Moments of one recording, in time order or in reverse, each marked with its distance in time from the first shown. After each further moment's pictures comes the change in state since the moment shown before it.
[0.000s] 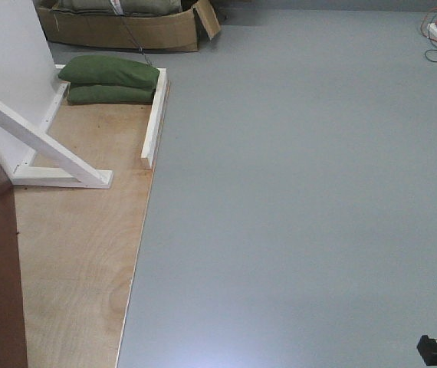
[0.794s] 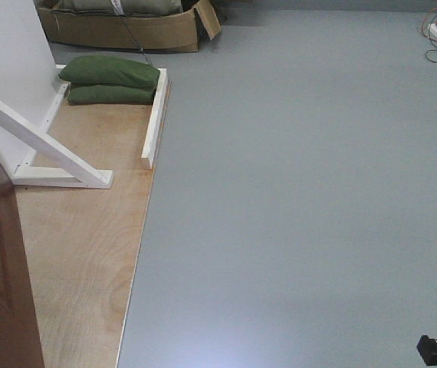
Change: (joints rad) left arm 0.012 -0.071 0.000 -0.011 -0.281 -0.037; right arm 0.000 0.000 0.000 0.000 0.000 0.000
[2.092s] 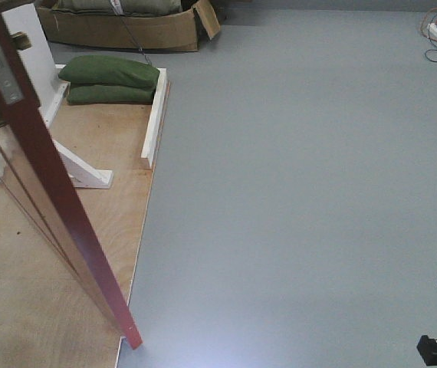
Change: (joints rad) left arm -0.429 -0.005 0.000 0.060 -0.644 0.009; right arm 0.000 0.000 0.000 0.000 0.000 0.000
